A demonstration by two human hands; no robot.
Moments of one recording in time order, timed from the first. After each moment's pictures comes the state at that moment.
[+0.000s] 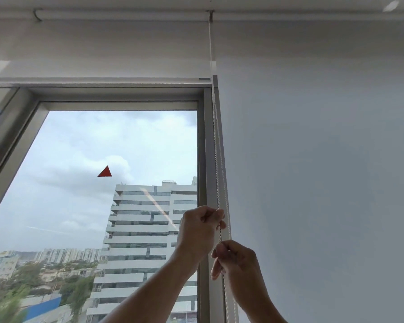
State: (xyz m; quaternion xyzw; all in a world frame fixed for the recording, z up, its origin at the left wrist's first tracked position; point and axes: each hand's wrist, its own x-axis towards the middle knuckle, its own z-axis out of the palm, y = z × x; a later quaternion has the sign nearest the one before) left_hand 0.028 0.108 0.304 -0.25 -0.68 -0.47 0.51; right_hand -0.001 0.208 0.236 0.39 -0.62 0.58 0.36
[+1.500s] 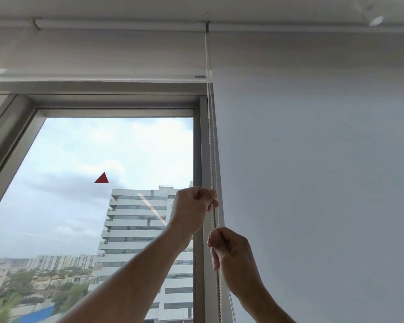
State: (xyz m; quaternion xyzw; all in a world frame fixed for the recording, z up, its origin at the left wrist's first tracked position) left_hand 0.063 0.113 0.349 -0.25 -0.67 -0.49 0.51; right_hand 0.031 0.215 0.261 0.42 -0.61 0.55 0.39
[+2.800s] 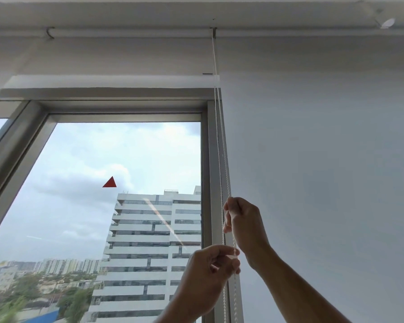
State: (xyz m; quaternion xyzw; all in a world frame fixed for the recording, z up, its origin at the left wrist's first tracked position) left_hand 0.037 0.094 0.256 -0.32 -0.73 -0.39 0.46; right_hand 0.017 0.210 0.328 0.37 -0.57 0.59 0.43
